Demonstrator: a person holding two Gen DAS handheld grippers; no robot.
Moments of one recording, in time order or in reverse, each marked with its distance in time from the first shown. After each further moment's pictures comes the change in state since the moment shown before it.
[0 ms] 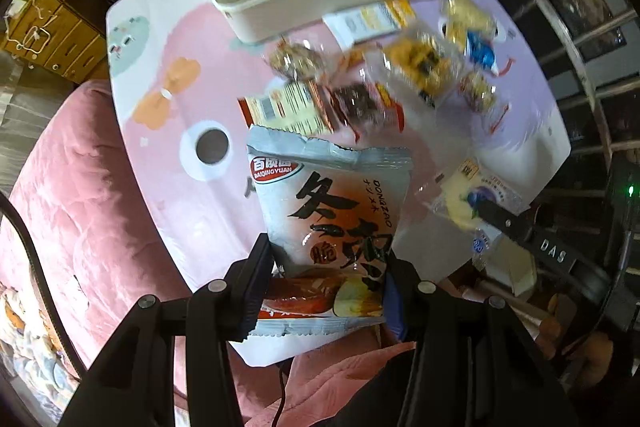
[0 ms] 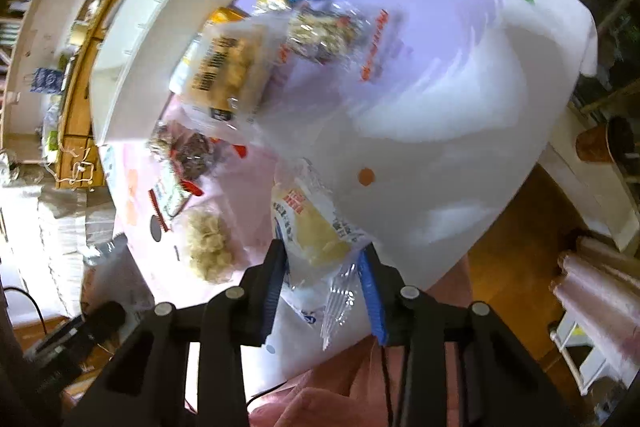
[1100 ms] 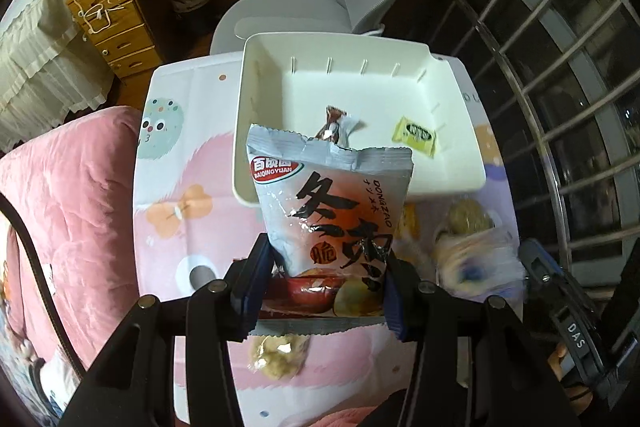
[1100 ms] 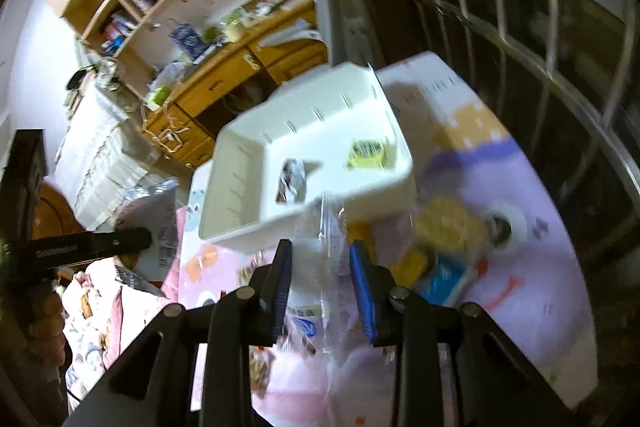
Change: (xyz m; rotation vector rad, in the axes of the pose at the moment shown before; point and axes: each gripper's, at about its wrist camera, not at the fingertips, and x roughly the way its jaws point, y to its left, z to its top) left arm -0.058 0.002 0.143 -0.362 -0.286 -0.004; right arm -0.094 0.086 0.171 -0.621 -0.283 0.243
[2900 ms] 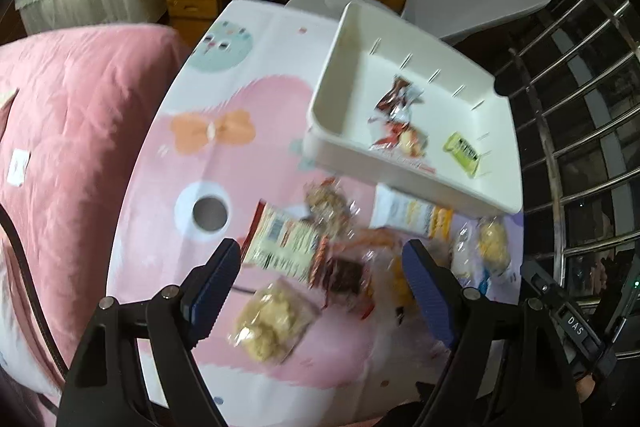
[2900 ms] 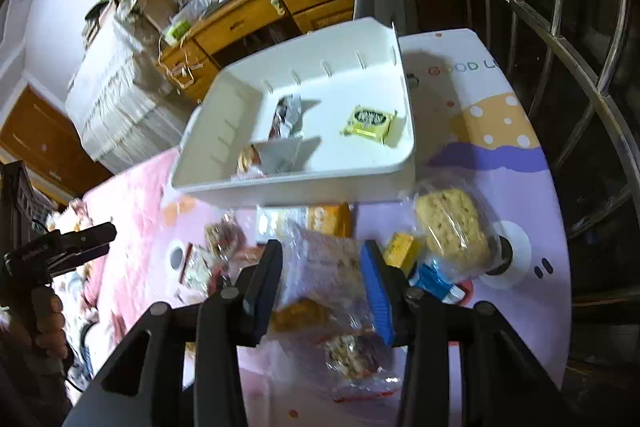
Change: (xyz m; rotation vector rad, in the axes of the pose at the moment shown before) left arm 0.035 0.076 -0.097 -0.340 -0.064 -0.034; right arm 0.045 -0.029 0.004 -0.179 0.211 0.020
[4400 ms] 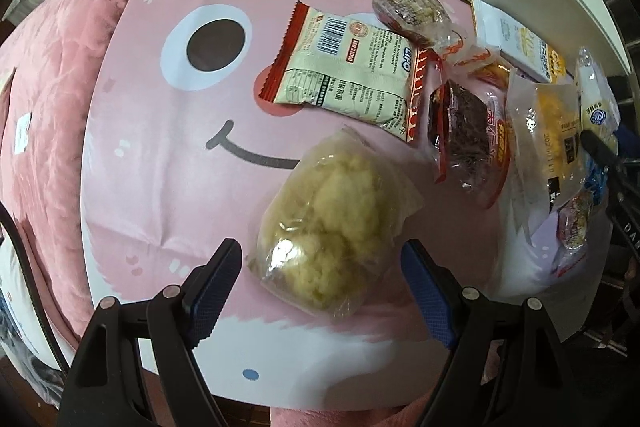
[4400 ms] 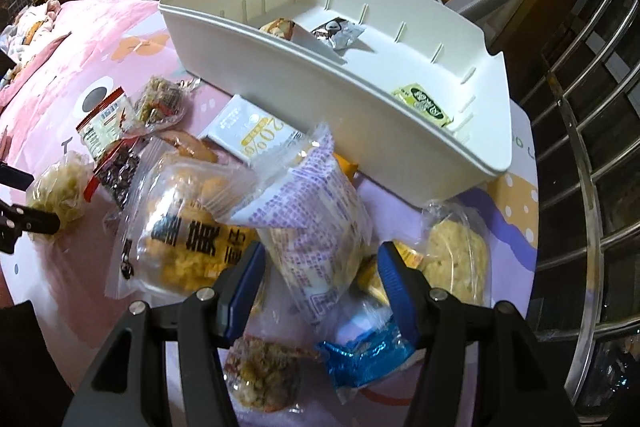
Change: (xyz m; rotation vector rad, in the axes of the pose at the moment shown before) left arm 0.122 0.029 -0.089 0.099 0.309 0.180; right arm 0.091 0.050 -0.046 -0.629 0.084 -0.316
